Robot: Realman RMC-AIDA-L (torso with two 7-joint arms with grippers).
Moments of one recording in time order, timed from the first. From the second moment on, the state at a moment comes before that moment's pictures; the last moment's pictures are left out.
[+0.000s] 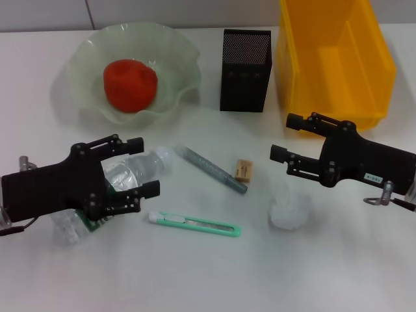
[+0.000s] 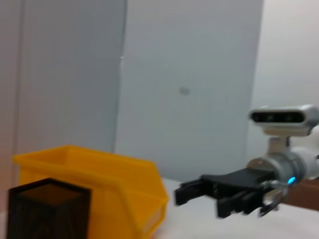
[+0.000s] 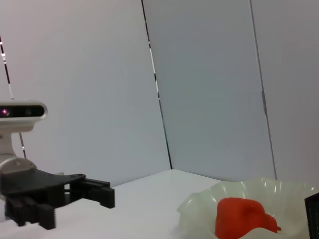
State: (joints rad) left arm -0.37 -1.96 1.05 0.46 1.53 1.67 -1.02; right arm 0.45 2.07 -0.74 -0.35 -1.70 -1.54 0.95
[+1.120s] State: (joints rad) left arm -0.37 -1.97 1.05 0.46 1.58 1.65 -1.00; right arm 0.69 2.05 -0.83 -1.02 -2.32 -1.81 1.68
